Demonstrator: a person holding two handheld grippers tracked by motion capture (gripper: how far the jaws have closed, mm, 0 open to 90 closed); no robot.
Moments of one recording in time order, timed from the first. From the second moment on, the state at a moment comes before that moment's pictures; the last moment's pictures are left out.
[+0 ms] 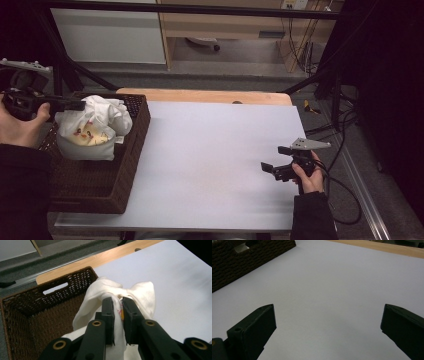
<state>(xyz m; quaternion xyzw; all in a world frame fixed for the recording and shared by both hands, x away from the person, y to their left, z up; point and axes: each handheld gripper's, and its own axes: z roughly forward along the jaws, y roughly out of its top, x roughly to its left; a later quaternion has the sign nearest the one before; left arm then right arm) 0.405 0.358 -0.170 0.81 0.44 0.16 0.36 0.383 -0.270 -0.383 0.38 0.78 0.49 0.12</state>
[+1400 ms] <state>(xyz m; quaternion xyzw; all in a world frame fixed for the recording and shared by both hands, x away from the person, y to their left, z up) 0.409 0.292 -0.126 0.83 0.37 0.15 0.39 0.383 -0.270 -0.383 0.38 0.78 0.49 0.12</state>
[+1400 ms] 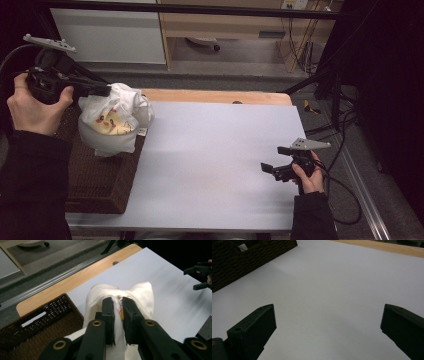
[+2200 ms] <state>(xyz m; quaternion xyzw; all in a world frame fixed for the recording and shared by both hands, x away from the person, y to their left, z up) 0.414 0.226 -0.116 0.85 0.32 0.13 0.39 0.382 -0.271 -0.382 0.38 0.77 0.49 0.12</state>
